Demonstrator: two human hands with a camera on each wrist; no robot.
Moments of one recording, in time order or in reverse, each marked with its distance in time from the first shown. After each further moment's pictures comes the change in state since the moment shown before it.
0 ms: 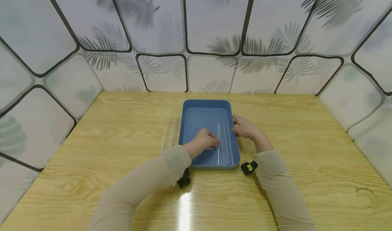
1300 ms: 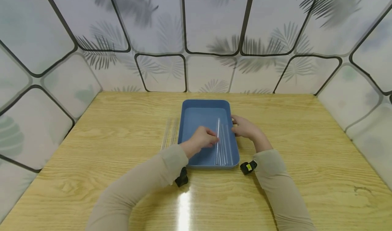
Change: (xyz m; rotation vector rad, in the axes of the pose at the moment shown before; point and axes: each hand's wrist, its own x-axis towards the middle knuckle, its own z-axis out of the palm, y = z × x) left_hand -0.005 0.005 -0.009 -0.018 -0.028 0.064; right_hand 0.002 0.003 0.000 0.012 0.004 -0.006
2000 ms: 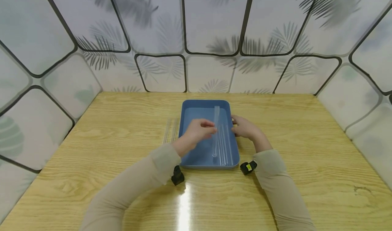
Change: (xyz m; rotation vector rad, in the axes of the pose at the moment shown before) left_hand -0.013 0.014 -0.017 -0.191 0.009 0.137; right_hand 0.001 -0.002 0.001 -0.039 0.001 0.027
